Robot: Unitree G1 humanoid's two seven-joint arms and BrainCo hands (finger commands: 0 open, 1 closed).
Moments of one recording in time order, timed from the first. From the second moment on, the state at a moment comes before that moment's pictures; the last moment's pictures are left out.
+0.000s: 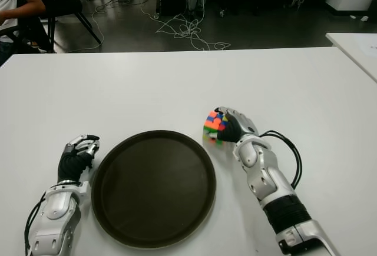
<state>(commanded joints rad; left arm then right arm) 0.13 -0.04 0.10 0.09 -0.01 0.06 0.09 -0.31 -0.28 0.28 0.33 -0.55 0.19 -0.05</state>
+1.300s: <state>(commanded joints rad) 0.13 -0.03 0.10 0.09 -0.01 0.07 0.08 -0.31 -0.28 0.28 0.33 -0.55 0.16 -0.09</state>
